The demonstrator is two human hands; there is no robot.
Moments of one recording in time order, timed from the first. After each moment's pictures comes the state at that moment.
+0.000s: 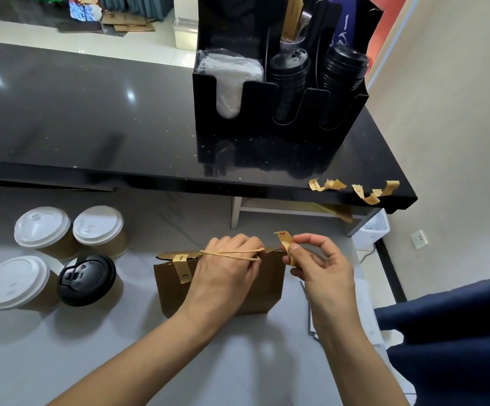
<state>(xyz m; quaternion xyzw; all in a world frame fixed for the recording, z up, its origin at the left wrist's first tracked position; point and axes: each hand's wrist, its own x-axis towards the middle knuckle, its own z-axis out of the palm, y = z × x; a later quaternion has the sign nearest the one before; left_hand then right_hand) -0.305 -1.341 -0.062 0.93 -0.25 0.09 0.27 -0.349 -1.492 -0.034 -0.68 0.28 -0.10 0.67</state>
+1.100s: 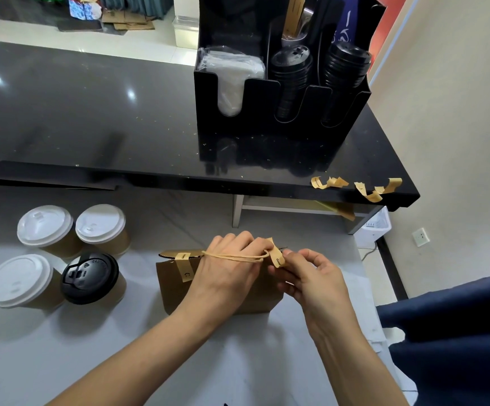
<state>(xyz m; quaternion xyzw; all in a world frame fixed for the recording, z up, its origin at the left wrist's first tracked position) -0.301 -1.335 -0.063 0.92 -0.30 0.06 0.25 -0.348 -1.480 -0.040 -0.57 0.36 0.00 0.74</state>
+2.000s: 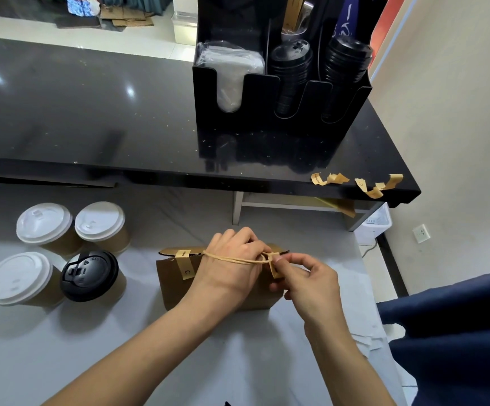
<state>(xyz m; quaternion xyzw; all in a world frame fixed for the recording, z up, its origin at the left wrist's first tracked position) -0.294 -1.344 -0.054 0.95 -0.25 -0.05 0.18 -0.356 -1.477 -0.051 -0.68 0.33 -0.02 0.66</state>
